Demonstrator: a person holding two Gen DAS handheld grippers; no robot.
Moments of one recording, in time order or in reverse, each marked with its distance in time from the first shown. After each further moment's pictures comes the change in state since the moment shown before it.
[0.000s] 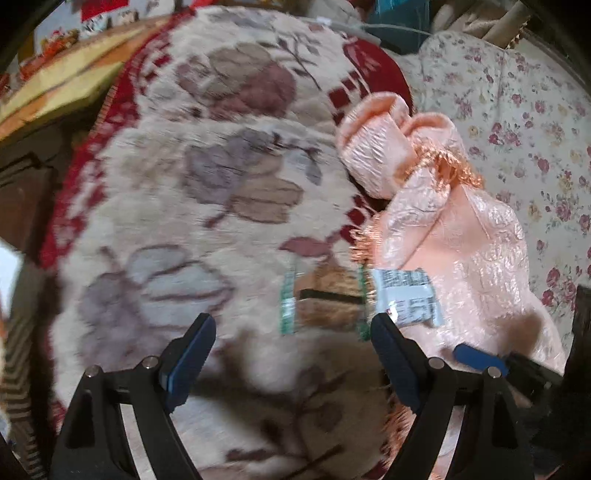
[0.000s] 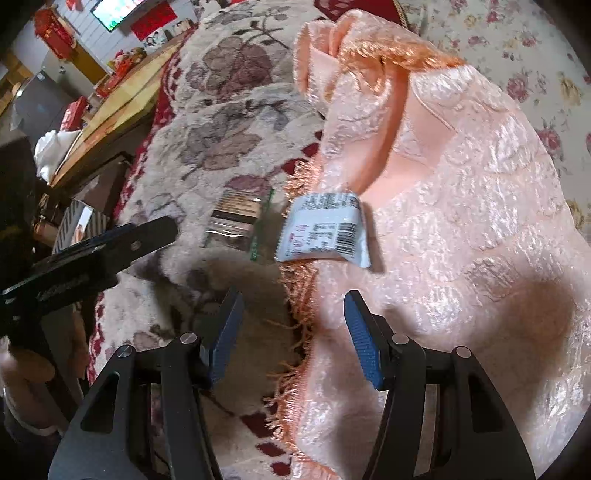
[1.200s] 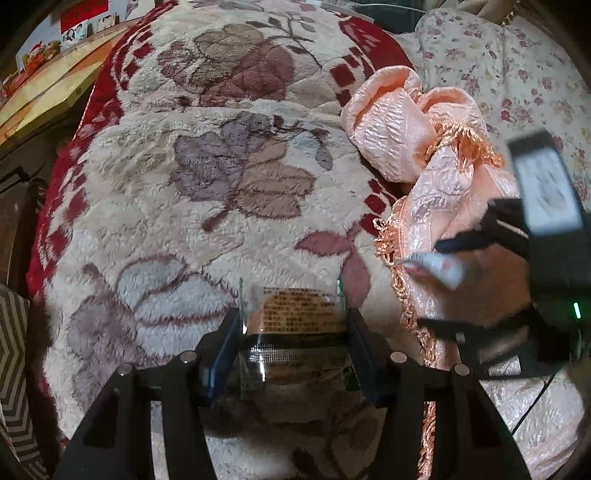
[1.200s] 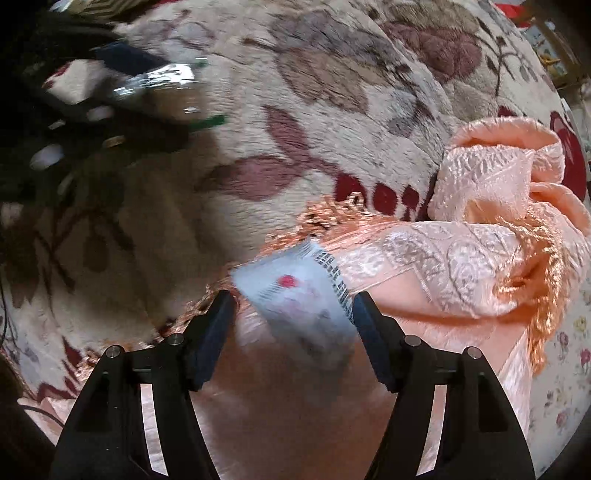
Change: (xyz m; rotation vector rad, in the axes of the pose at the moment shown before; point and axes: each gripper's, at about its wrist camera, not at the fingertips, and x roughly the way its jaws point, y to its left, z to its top) left arm 0.025 0.009 -0.004 0.080 0.034 0.029; right arm 0.092 0.042 0.068 -0.999 0.351 -0.228
